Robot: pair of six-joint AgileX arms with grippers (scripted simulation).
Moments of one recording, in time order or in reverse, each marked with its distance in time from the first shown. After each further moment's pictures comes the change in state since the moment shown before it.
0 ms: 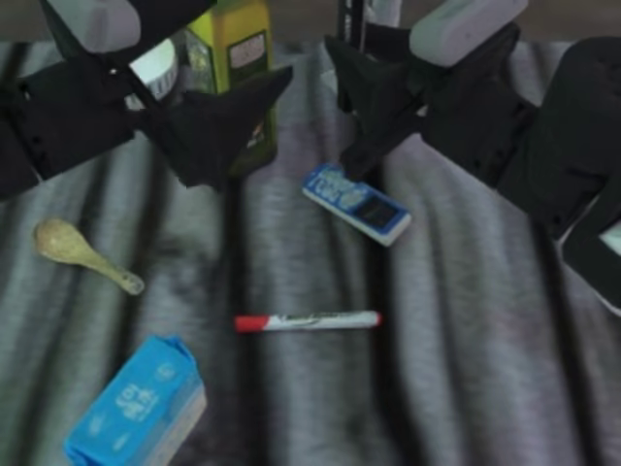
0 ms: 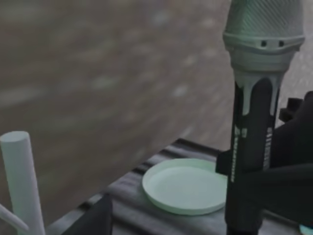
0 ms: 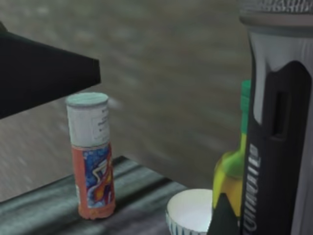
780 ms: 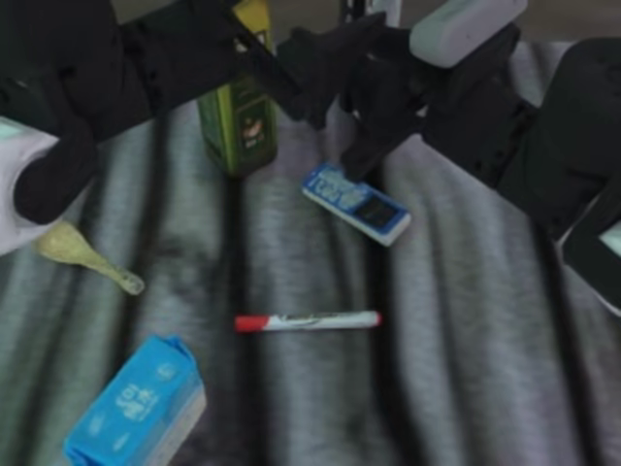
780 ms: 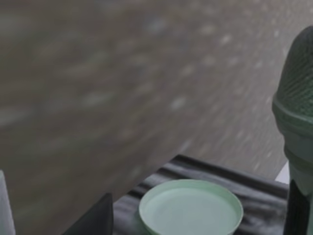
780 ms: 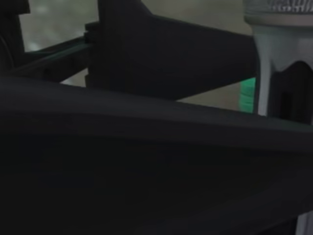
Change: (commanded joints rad) left arm -0.137 0.263 0.219 0.043 -0.121 0.007; right arm 0.000 0.000 0.000 0.000 0.000 0.000
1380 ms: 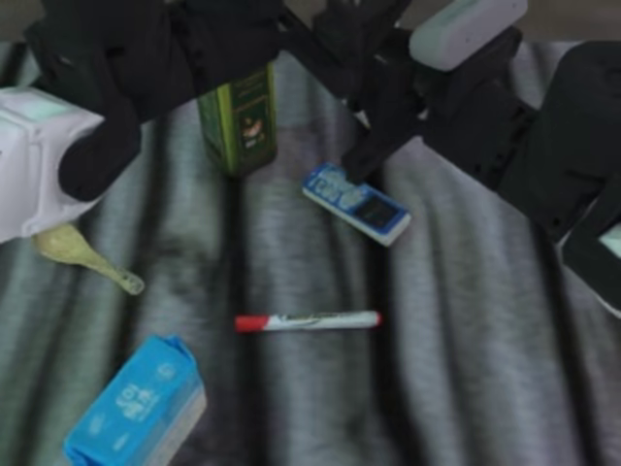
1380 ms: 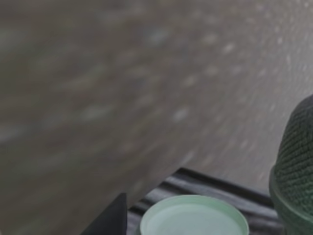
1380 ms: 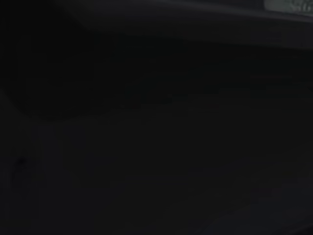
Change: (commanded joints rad) left arm -0.056 0.090 0.081 0.011 -0.054 0.002; right arm 0.000 0.000 0.000 0.000 0.000 0.000
